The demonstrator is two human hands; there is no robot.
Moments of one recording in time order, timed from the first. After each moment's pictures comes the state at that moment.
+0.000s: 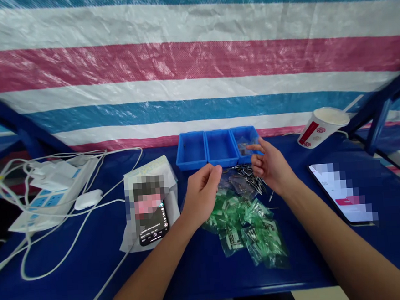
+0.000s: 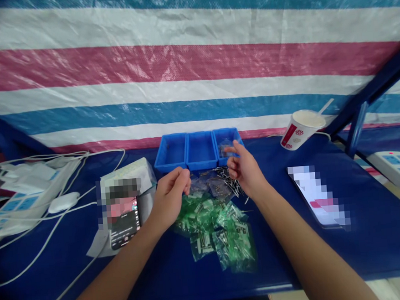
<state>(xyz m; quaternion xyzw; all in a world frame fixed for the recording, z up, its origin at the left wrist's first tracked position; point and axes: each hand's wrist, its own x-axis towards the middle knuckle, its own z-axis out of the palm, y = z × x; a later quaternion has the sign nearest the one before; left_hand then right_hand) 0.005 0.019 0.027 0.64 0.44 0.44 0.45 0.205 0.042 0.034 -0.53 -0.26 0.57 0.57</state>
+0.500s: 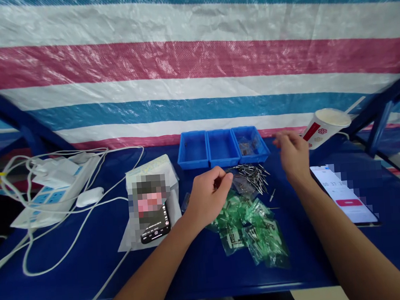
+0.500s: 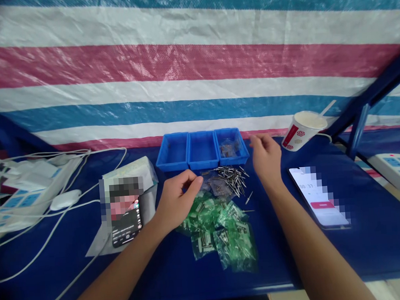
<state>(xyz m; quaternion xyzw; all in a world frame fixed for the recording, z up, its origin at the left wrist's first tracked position) 0.008 0.015 0.029 0.73 0.44 0.39 0.35 0.251 0.056 0.019 -0.63 -0.47 0.11 0.60</state>
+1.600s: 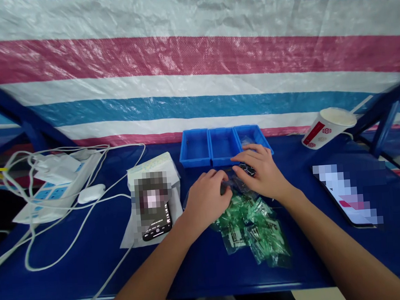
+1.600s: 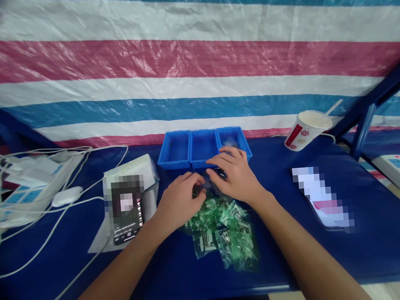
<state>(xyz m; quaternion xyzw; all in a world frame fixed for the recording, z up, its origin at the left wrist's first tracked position) 0.003 0.016 0.012 0.82 0.51 0.20 0.15 0.201 0.031 0.015 -0.48 -0.81 0.00 0.33</state>
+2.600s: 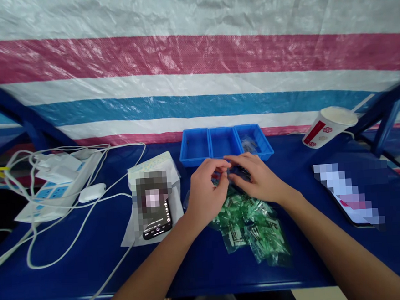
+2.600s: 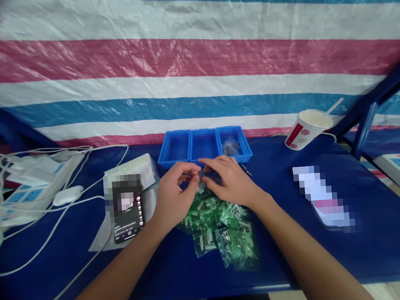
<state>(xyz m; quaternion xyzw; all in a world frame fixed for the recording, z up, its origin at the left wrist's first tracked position) 0.009 0.016 0.028 0.72 0.42 0.48 0.27 0.196 0.026 0.016 -0.43 -0.83 0.14 0.32</state>
